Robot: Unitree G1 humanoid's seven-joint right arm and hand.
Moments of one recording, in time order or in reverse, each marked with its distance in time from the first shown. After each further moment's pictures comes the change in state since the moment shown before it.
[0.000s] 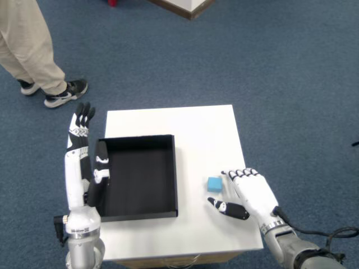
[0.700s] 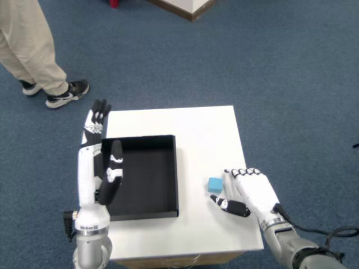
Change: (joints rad) arm -0.011 -0.001 -0.046 -0.007 0.032 0.048 0.094
